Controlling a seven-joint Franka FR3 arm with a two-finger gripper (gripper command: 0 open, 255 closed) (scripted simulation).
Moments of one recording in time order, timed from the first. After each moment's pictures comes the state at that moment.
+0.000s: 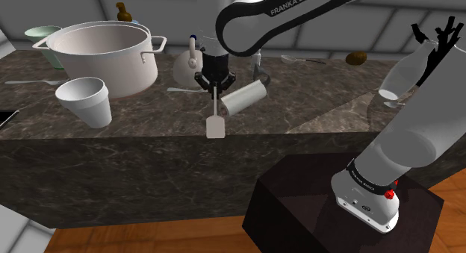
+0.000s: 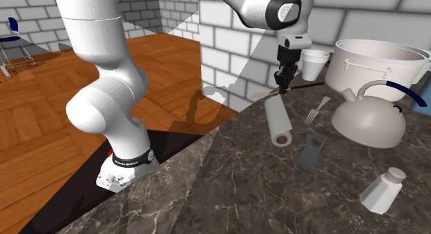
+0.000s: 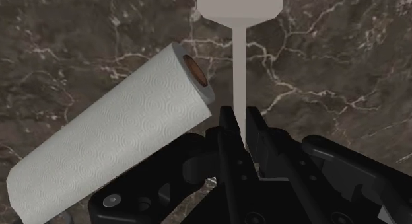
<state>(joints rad) -0.02 0.06 0.55 -2.07 -0.11 2.14 1.20</state>
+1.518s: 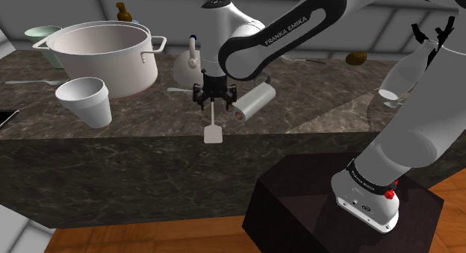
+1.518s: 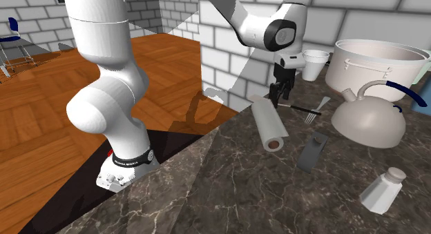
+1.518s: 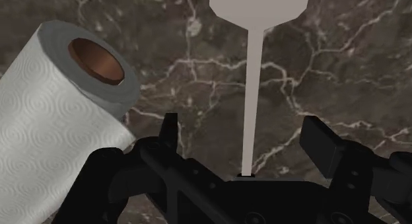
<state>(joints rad) -0.01 0.14 0.54 -2.14 -0.18 2.28 1.26</state>
